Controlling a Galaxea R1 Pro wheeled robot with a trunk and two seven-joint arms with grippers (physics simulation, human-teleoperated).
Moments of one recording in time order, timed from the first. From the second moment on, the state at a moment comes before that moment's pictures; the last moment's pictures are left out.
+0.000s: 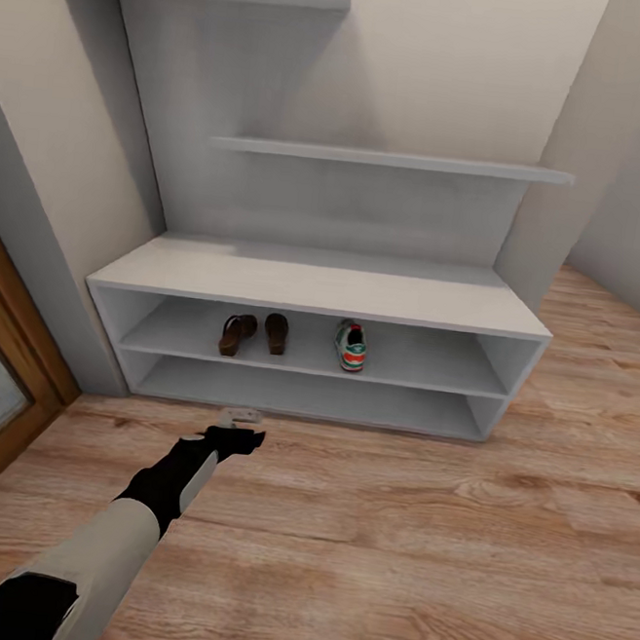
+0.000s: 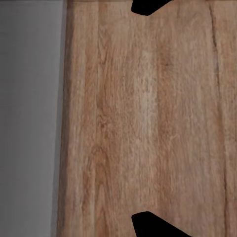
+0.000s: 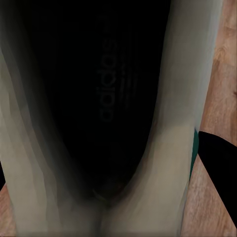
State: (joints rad) left arm -0.82 -0.07 -0.09 -0.54 0.10 0.28 -0.05; right arm -0.60 -0.56 -1.16 -1.20 0.35 0.71 0.18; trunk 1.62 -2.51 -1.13
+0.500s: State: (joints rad) left arm -0.75 0.23 0.01 -0.52 0.30 0.02 -0.87; right arm -0.60 -0.47 -1.15 -1.20 0.34 0.70 0.18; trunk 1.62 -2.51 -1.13
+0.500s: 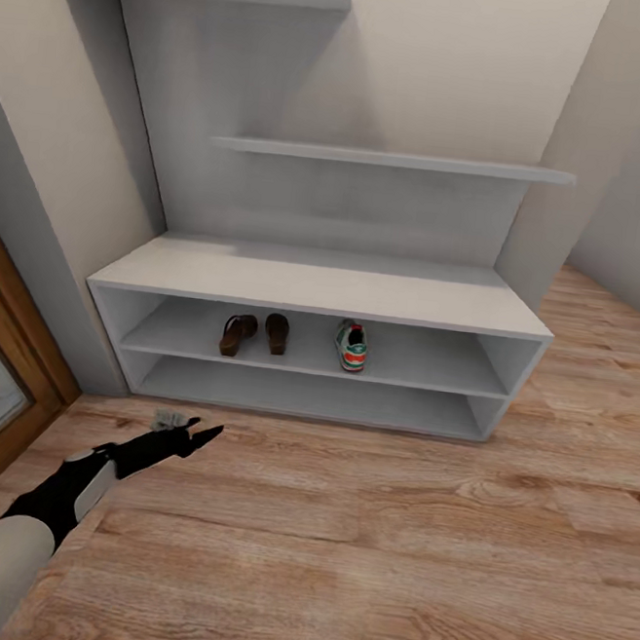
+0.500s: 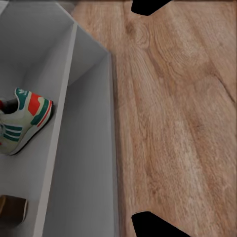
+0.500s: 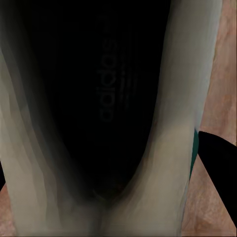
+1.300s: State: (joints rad) left arm -0.75 0.24 0.01 -0.52 0.32 0.02 -0.89; right arm -0.60 0.00 -0.21 -1.20 0.35 0.73 0.17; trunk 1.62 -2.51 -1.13
